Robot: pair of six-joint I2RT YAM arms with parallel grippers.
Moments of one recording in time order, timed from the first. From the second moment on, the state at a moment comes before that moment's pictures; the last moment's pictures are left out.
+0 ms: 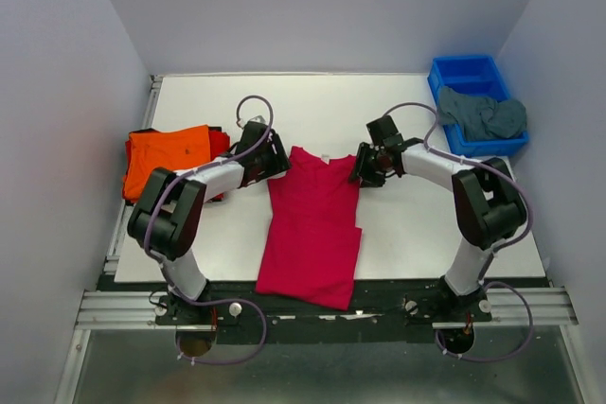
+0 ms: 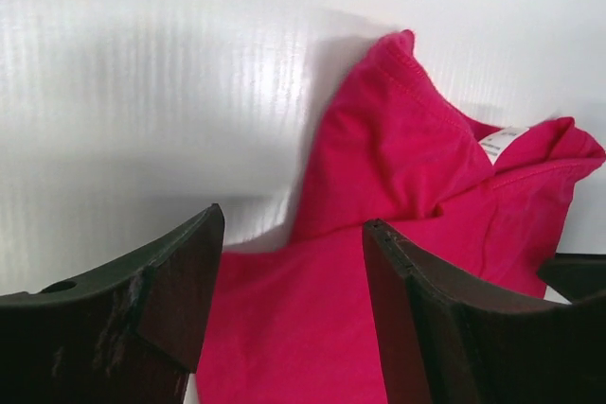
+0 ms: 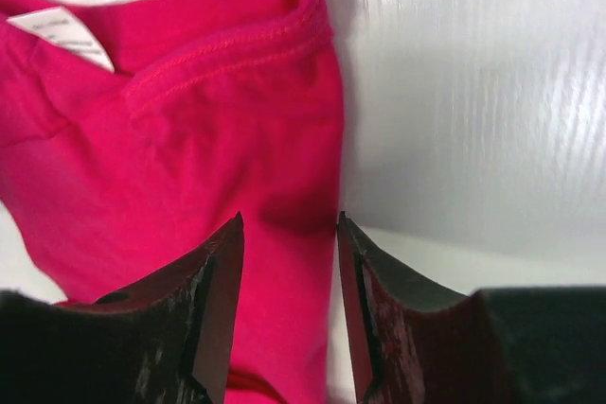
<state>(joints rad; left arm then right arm) -0.40 1.69 0.93 -0.03 0.01 -0.70 0.42 1.77 1.10 -0.37 -0.12 0.66</state>
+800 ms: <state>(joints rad) -0.30 2.11 1.33 0.19 0.18 -0.76 0.21 2.18 1.78 -0.55 -0.16 0.54</state>
